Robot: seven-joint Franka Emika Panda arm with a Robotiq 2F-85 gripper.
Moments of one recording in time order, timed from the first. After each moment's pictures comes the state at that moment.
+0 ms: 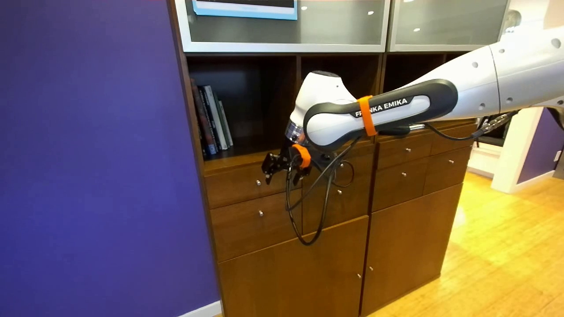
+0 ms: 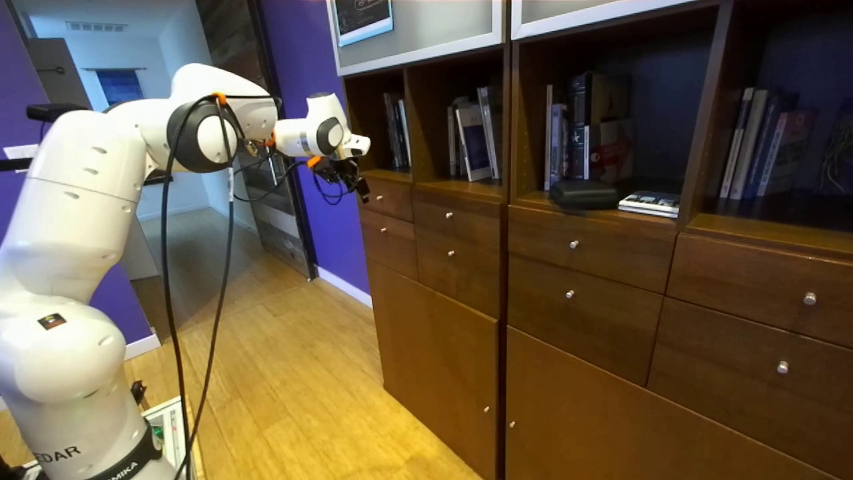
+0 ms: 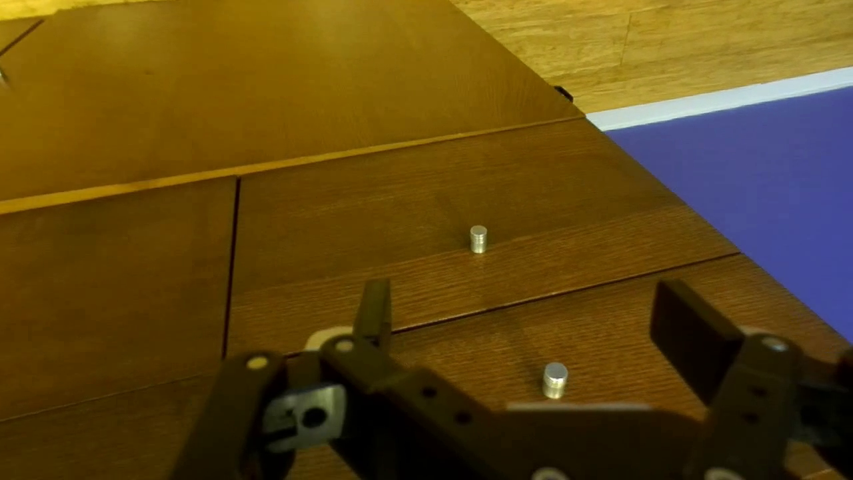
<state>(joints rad) 0.43 0.57 0.17 -1.31 -0.10 2.31 0.64</state>
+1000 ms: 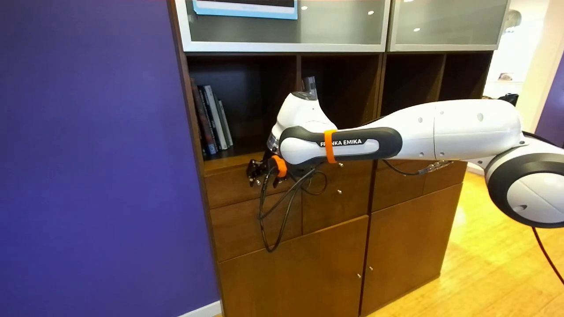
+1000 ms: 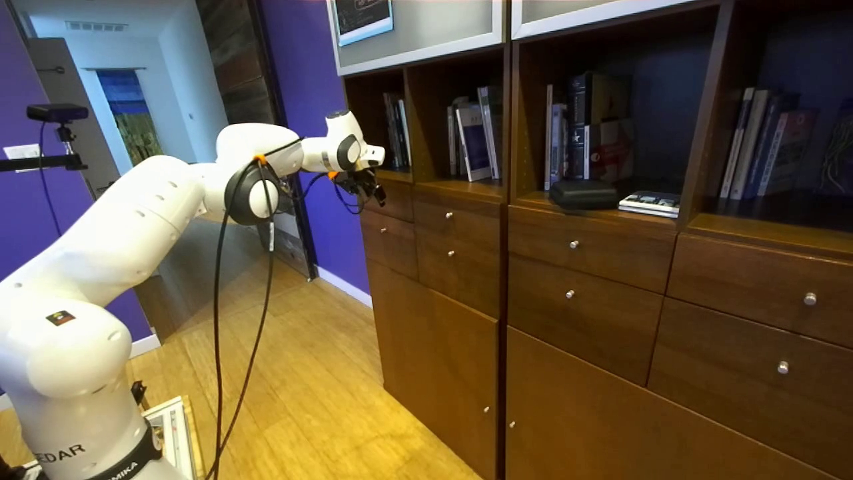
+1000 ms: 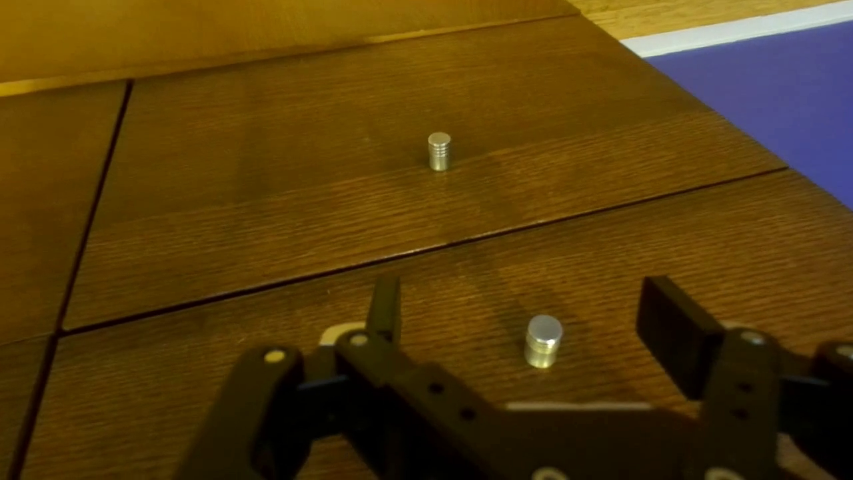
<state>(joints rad) 0.51 0.96 0.10 -0.77 -0.10 2.26 0.62</state>
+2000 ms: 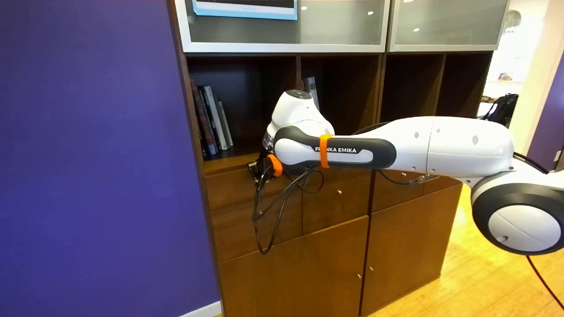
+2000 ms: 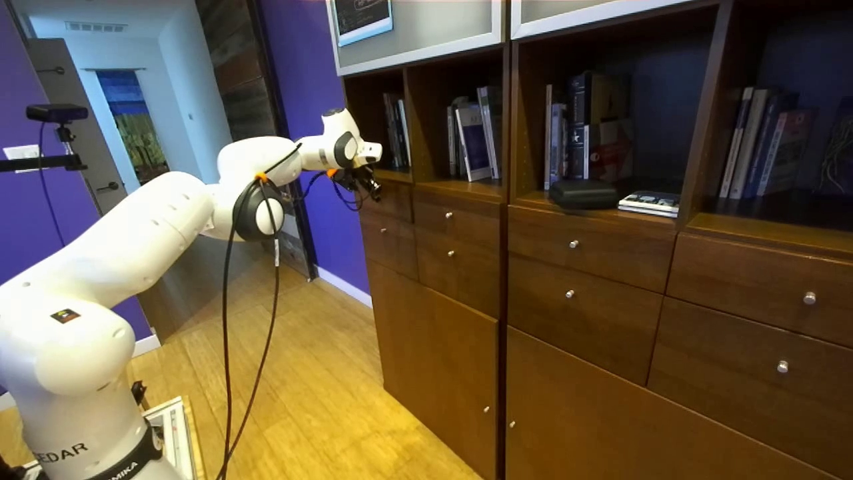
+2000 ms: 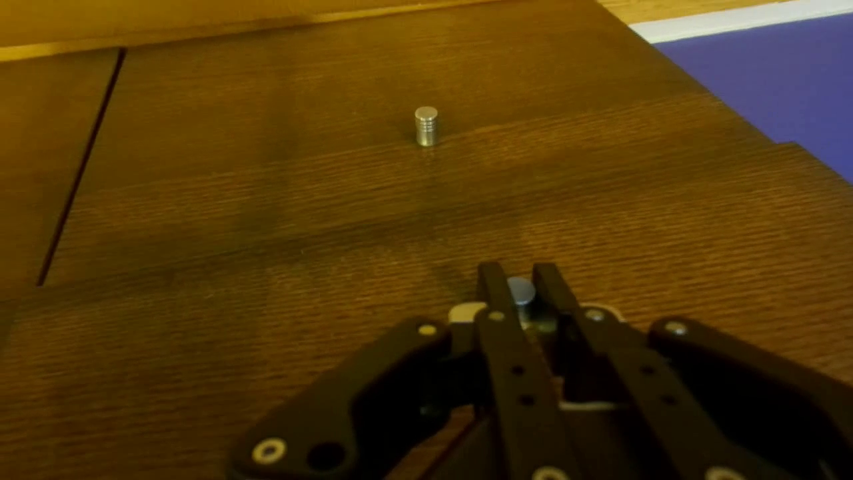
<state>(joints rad) 0.55 1.09 0.05 -0.51 -0.10 2.14 0.61</state>
